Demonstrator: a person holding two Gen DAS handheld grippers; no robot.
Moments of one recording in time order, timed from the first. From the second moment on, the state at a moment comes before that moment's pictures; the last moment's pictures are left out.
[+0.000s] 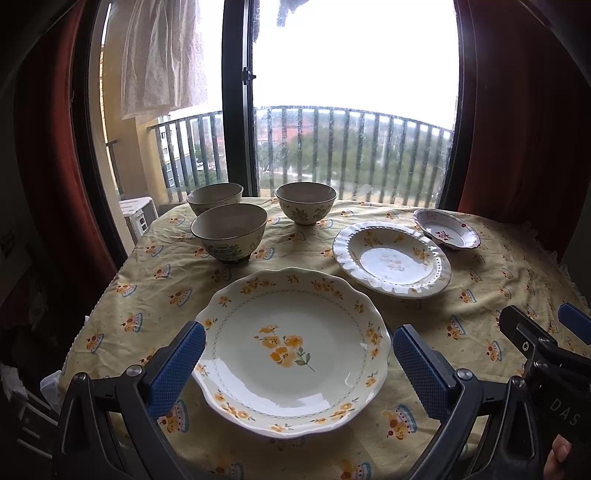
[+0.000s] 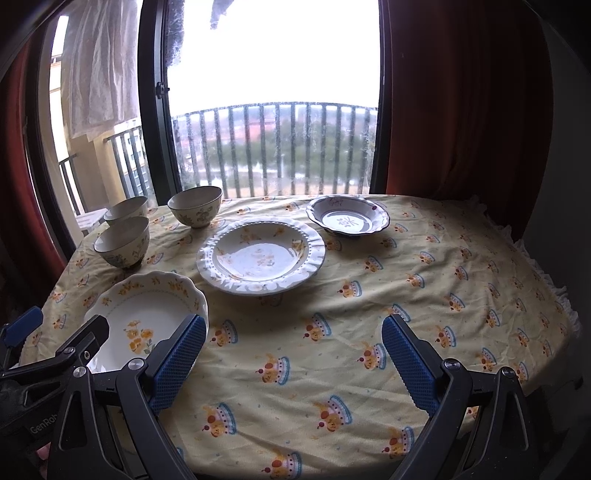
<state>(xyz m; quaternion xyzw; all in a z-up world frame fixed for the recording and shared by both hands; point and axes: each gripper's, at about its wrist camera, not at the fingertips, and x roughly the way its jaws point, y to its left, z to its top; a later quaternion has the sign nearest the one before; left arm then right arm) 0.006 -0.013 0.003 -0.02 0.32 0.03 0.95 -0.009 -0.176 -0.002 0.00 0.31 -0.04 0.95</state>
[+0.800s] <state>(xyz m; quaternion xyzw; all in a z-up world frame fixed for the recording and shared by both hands) 0.005 -0.005 0.002 -0.02 0.32 0.03 0.95 -0.002 -0.170 -0.001 0.00 0.32 -0.03 0.95</state>
